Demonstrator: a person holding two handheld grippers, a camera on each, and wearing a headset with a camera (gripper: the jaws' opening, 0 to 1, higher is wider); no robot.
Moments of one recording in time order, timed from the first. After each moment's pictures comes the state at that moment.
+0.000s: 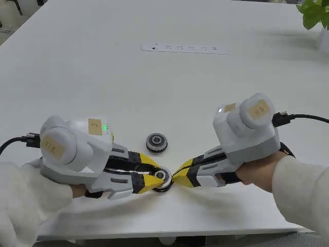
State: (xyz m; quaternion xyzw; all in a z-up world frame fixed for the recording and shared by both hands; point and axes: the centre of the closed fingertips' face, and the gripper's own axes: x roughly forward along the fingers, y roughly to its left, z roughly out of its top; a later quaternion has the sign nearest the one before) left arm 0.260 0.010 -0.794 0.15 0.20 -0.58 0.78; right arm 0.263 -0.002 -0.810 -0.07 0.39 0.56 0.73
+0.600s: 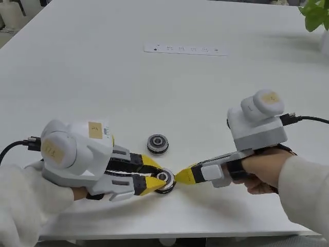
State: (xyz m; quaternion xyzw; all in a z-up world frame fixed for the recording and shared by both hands) left arm 0.260 0.009 -0.794 0.15 0.18 -0.58 0.78; right arm 0.266 -0.003 -0.805 0.08 0.45 0.52 0.72
